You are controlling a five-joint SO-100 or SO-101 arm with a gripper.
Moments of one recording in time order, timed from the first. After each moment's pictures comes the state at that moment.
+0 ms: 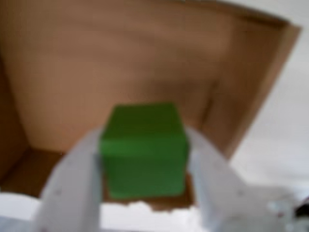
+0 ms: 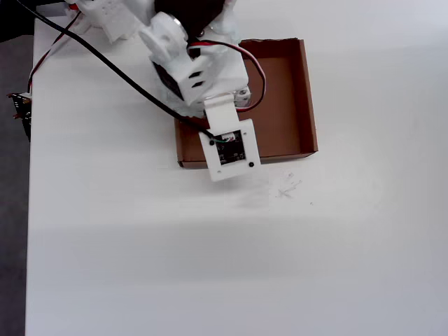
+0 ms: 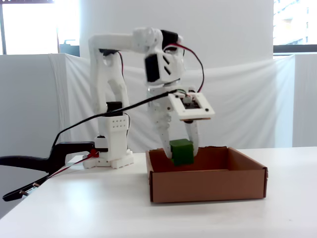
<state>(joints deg) -49.1 98.0 109.2 59.2 -55.4</state>
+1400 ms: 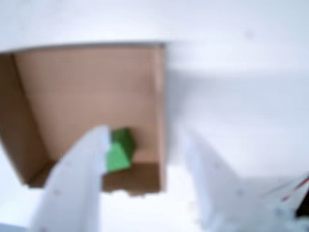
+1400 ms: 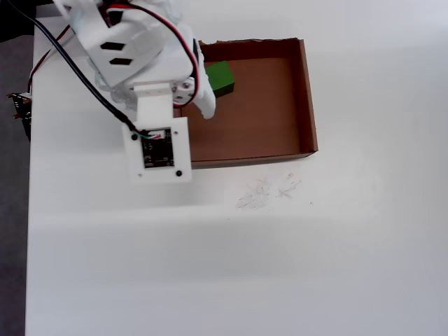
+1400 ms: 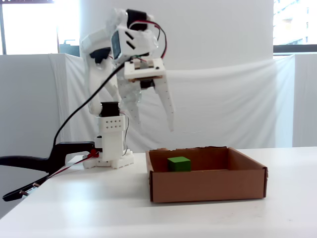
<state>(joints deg) -32.5 119.0 113.9 65.1 -59.0</state>
